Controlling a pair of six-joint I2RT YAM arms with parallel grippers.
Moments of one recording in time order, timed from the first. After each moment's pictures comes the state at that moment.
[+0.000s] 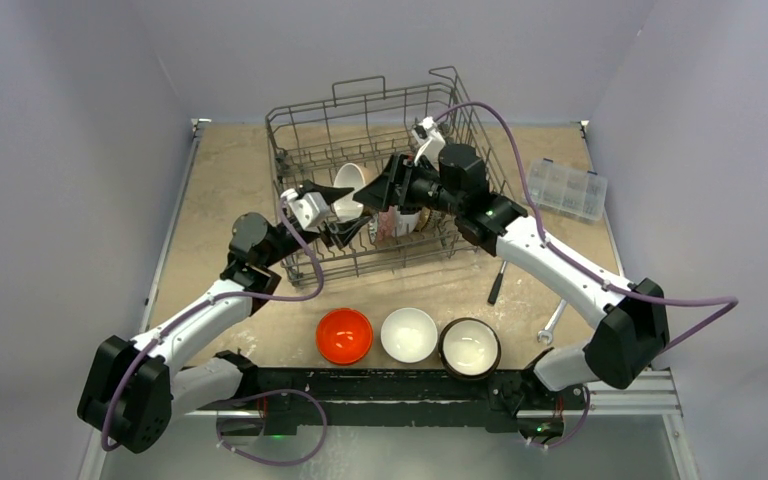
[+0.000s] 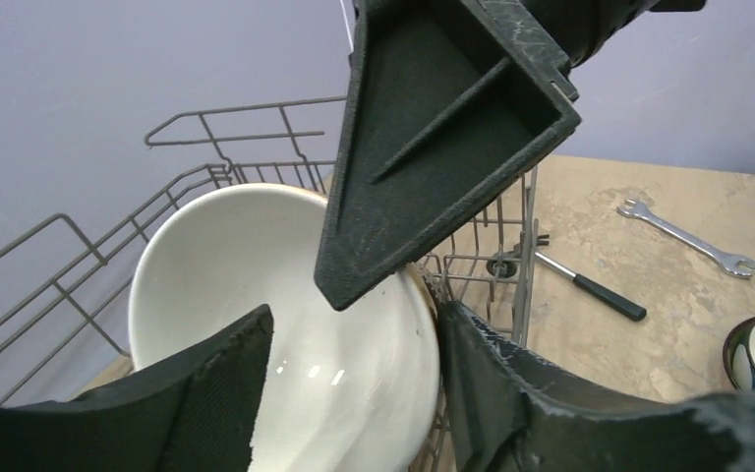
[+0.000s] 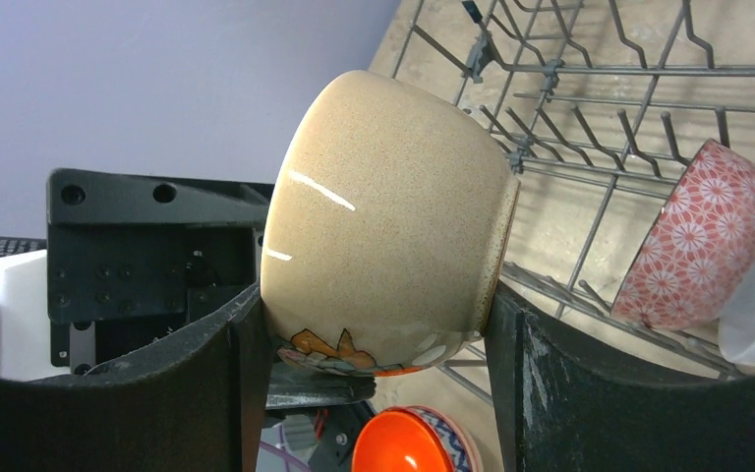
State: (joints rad) left arm -0.45 1.10 0.57 0.77 0.57 0.08; right arm 0.66 1.43 1.24 -0.07 -0.34 0.73
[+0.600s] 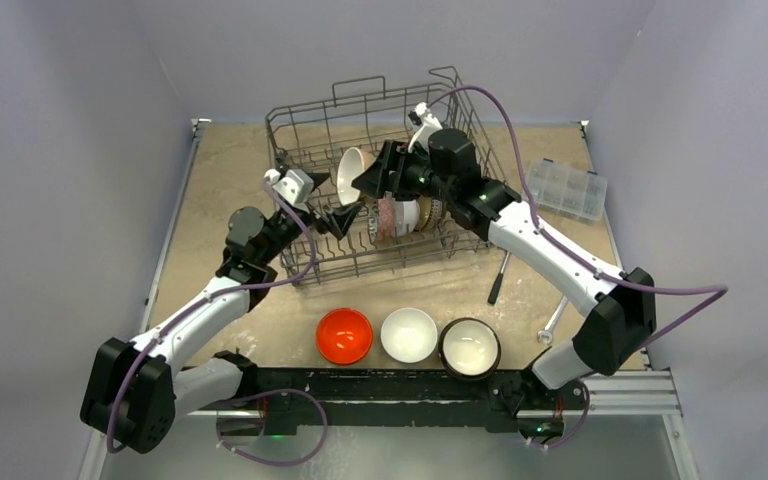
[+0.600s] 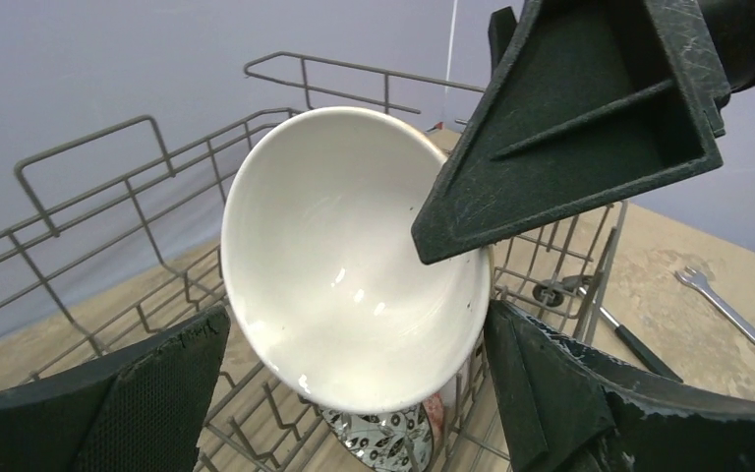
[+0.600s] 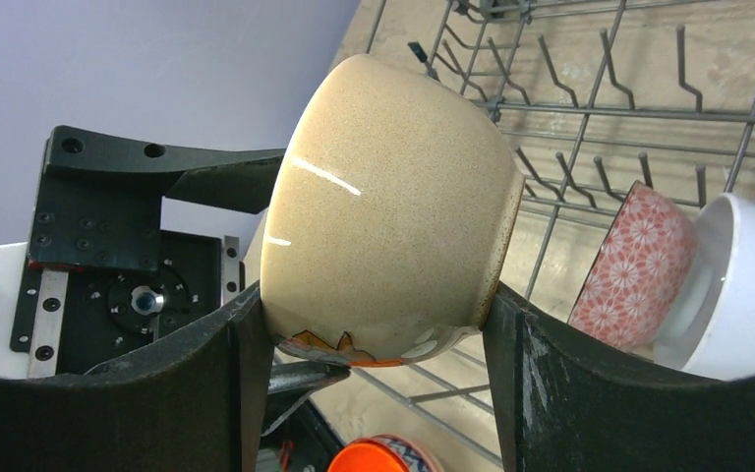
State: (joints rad) left arm -0.41 1.10 0.59 0.71 0.36 -0.08; right arm 0.66 1.50 1.38 -0.21 -0.23 0.67
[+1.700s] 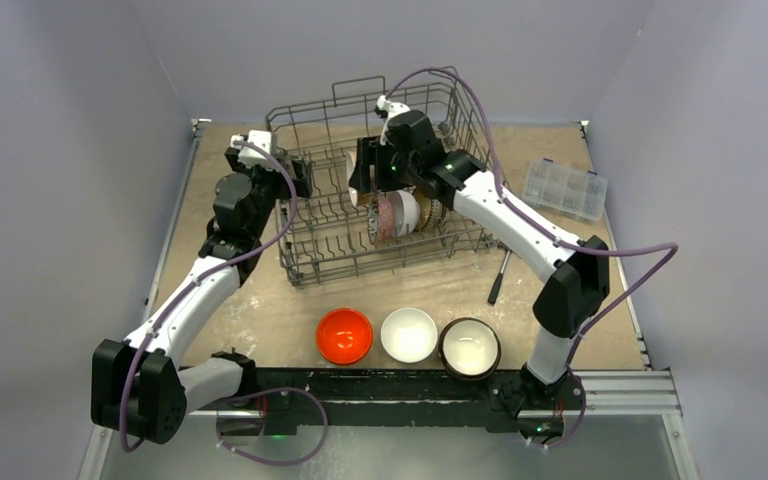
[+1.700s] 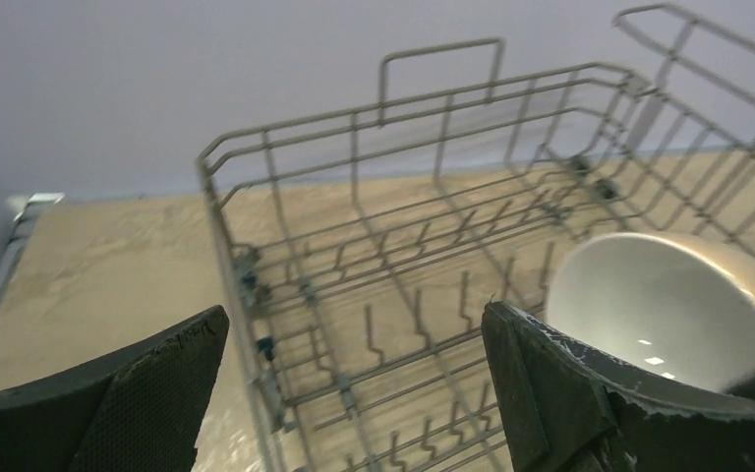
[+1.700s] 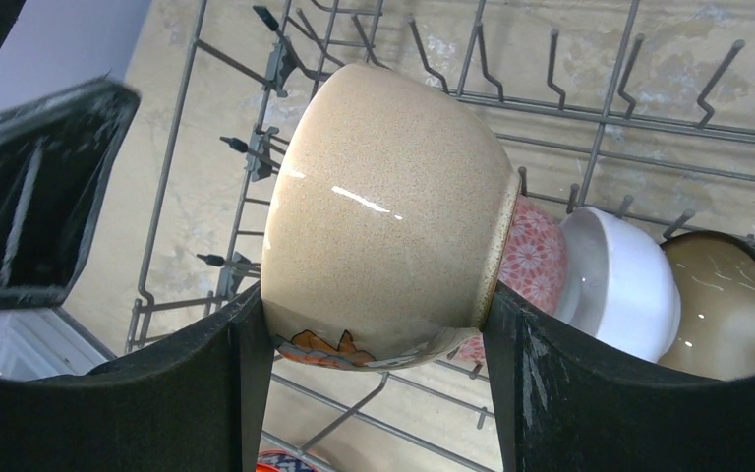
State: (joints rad) left arm -0.25 1.14 0.77 0.38 -0.04 -0.06; right arm 0.70 1.77 1.73 -0.54 -0.05 0.45
